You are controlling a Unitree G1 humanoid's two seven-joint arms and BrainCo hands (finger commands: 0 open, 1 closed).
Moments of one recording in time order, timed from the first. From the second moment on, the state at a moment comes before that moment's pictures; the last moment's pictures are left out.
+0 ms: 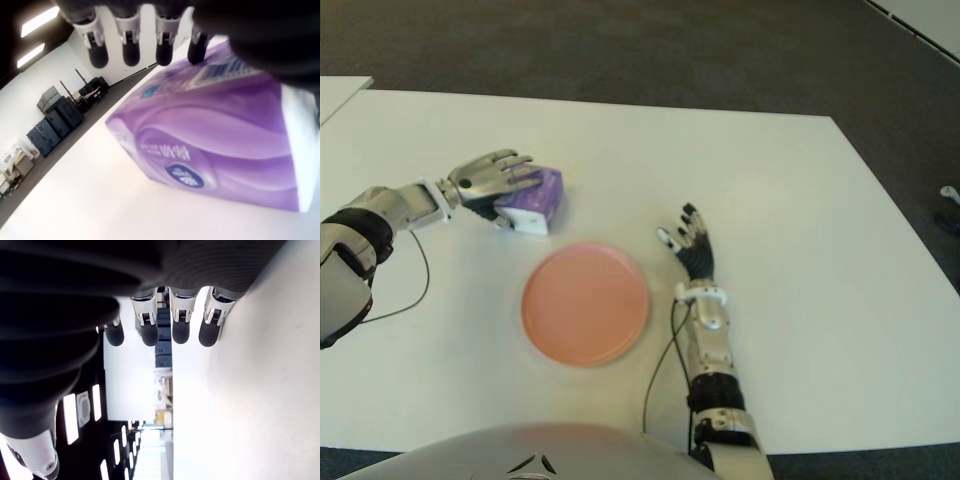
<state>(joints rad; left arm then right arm) -0.96 0.64 -1.00 1.22 1.25 -0.49 0.79 -0.09 -0.04 -0.11 0.41 0.04 -0.29 0.04</state>
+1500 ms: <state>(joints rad) -0.87 0.57 -0.95 1.28 1.07 -0.49 0.69 -0.07 -0.03 -0.10 0.38 0.04 -0.26 0.03</state>
